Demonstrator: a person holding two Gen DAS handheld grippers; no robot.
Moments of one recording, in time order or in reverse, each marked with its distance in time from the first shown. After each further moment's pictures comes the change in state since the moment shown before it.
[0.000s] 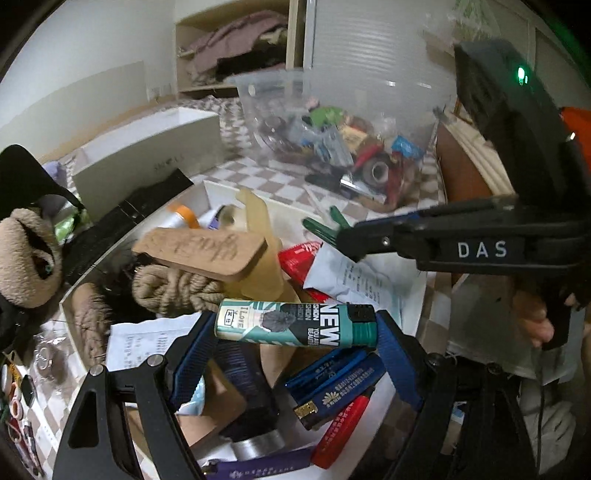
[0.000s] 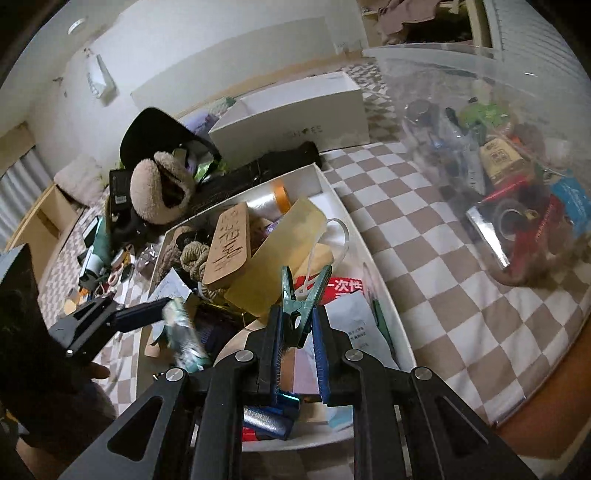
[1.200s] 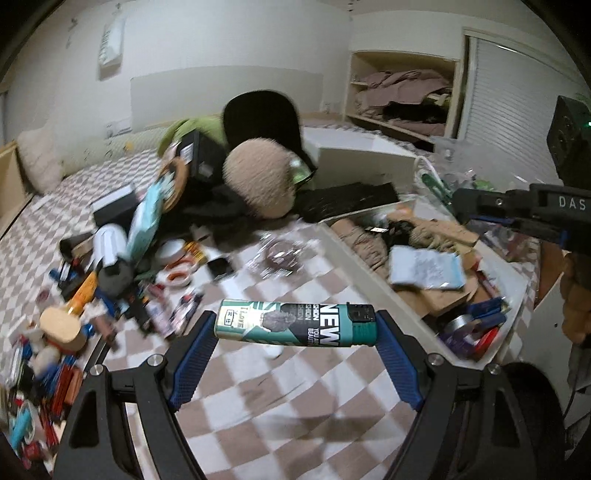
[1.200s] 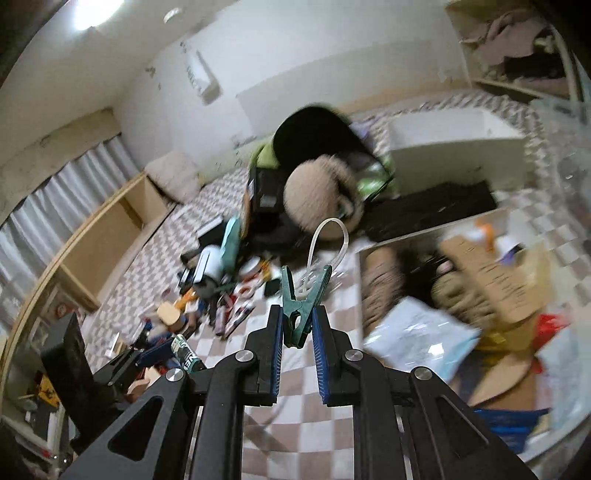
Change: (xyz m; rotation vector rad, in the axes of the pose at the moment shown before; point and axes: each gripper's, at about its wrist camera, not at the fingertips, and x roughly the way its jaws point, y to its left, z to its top) left arm -0.177 0.141 -0.135 -0.376 -0.166 0.391; right arm -0.008 0.182 0.002 -0.108 -0.122 0.293
